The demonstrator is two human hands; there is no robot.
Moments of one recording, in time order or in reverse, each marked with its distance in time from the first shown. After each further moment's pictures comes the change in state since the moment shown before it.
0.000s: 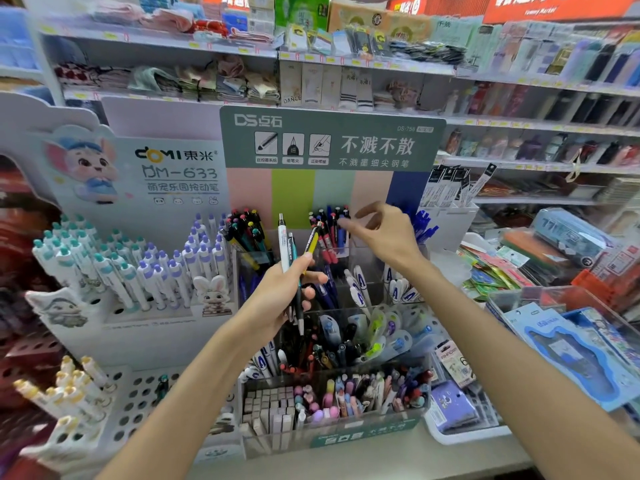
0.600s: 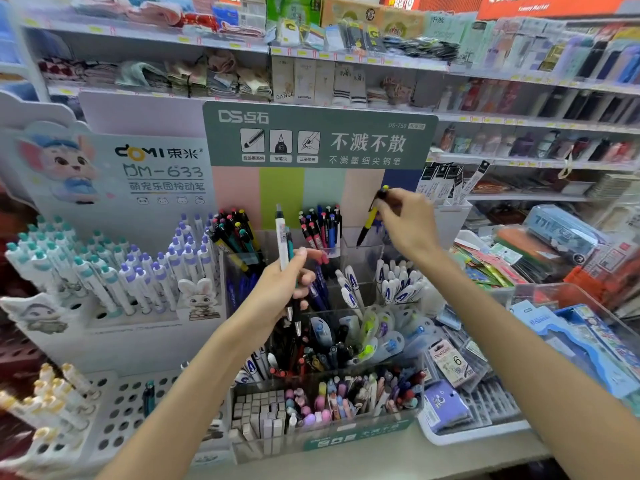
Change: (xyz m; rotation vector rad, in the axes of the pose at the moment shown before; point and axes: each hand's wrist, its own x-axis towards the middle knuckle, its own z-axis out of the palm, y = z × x) left_hand 0.012 -0.005 0.008 0.110 -0.050 0.092; right_hand 0.011 0.011 -0.029 -0.049 0.155 -0.047
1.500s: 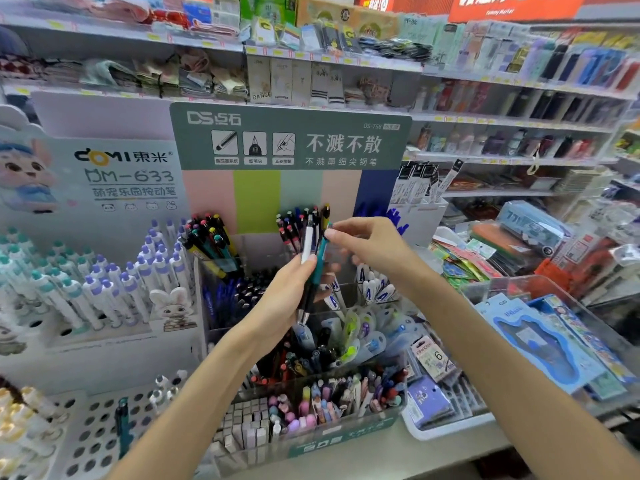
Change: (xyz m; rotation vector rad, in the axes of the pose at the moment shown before) left_hand 0.014 -0.007 0.034 -0.150 -0.134 0.003; right_hand -0.043 -0.031 -0.015 0.343 -0.367 0.195
